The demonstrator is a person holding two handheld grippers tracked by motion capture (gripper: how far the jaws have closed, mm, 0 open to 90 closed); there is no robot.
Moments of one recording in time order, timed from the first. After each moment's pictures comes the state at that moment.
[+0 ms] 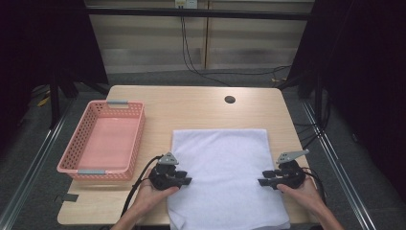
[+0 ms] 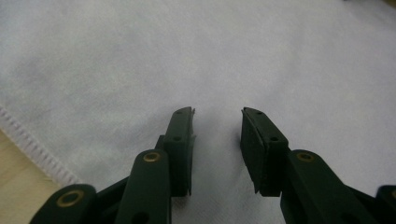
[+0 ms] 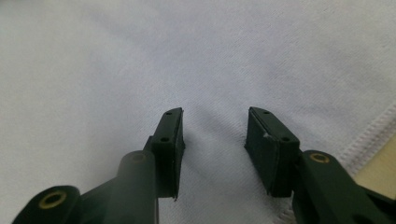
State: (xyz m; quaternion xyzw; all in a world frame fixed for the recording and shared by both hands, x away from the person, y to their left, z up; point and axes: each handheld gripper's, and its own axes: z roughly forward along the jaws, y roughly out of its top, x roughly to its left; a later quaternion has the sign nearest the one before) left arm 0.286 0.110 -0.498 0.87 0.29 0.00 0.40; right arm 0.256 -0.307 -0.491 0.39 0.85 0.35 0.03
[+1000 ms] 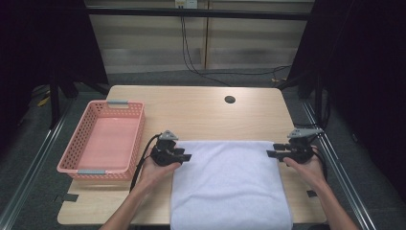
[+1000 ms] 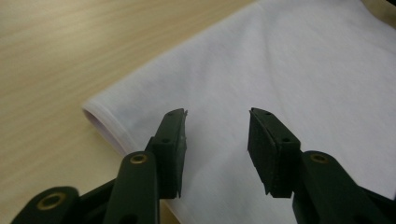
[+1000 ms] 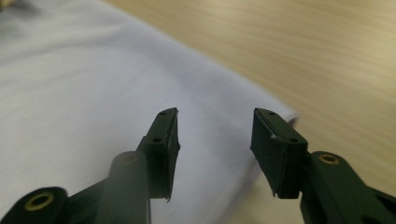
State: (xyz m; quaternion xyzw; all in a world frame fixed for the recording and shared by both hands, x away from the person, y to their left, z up) left arm 0.360 0.108 -0.480 0.84 0.35 0.03 0.42; right arm 0.313 -0.343 -0.467 0.44 0.80 0.38 0.13
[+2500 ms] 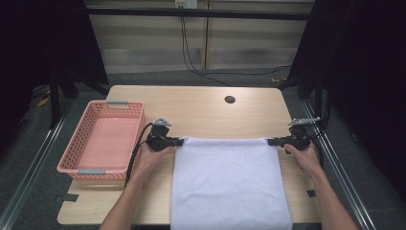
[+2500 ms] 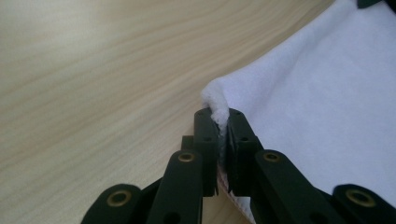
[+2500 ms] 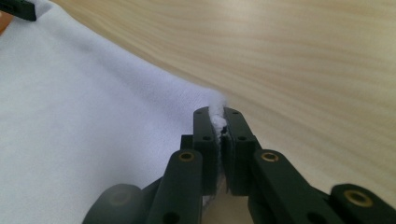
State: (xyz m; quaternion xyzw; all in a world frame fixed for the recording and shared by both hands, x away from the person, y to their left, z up) left arm 0.405 0.129 -0.484 0.83 0.35 0.02 0.44; right arm 0.367 -0.369 -0.488 0.47 0.78 0.42 0.06
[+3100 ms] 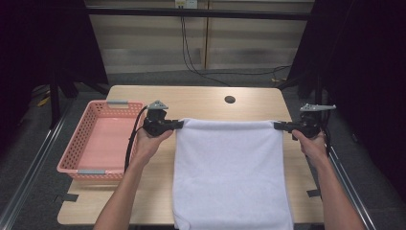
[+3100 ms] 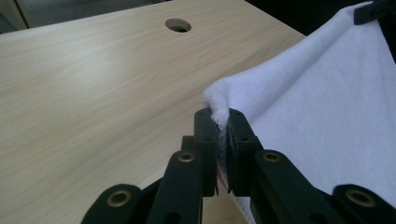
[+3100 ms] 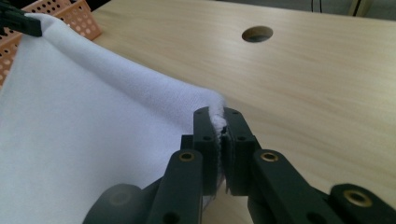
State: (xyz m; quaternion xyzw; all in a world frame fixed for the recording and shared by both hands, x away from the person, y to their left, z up) left arm 0.418 0.125 -0.423 0.81 0.34 0.07 0.47; right arm 0.374 -0.380 -0.433 0.45 0.75 0.48 0.11
